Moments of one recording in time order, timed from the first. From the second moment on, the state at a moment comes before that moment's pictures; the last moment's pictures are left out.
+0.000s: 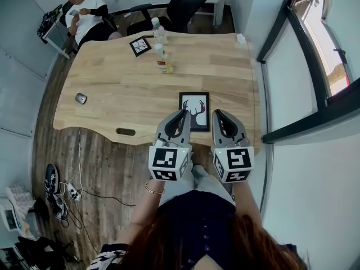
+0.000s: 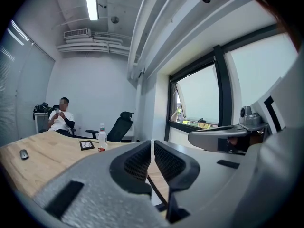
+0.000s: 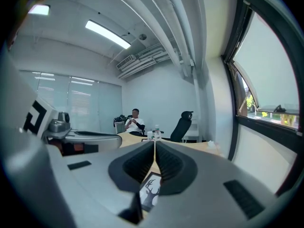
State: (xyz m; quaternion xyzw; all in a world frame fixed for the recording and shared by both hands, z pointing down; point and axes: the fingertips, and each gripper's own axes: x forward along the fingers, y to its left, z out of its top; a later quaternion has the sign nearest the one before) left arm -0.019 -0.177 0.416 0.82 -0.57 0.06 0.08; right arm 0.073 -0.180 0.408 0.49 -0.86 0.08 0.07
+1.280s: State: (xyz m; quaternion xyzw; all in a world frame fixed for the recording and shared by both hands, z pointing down) left arm -0.061 -0.238 0.518 0.81 -0.54 0.13 0.16; right arm 0.040 -0.245 0.511 0.47 -0.85 0.14 0.17
